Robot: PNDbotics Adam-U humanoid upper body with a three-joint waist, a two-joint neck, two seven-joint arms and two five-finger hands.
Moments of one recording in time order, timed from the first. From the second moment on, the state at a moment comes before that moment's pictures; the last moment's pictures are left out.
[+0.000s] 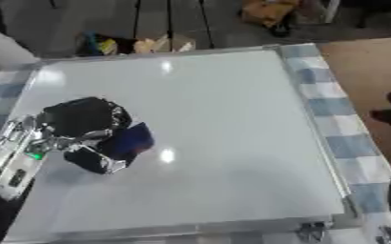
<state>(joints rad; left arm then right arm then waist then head) -0.85 0.25 -0.22 -1.36 -1.17 -0.62 -0.49 -0.05 -0.22 -0.20 -1.98 0.14 -0.72 -0.20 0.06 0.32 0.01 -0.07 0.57</state>
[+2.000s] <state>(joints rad) -0.94 0.45 0.05 -0.98 -1.16 -0.42 -0.40 -0.06 -0.21 -0.20 -1.98 0.15 -0.71 -0.21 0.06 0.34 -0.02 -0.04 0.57</state>
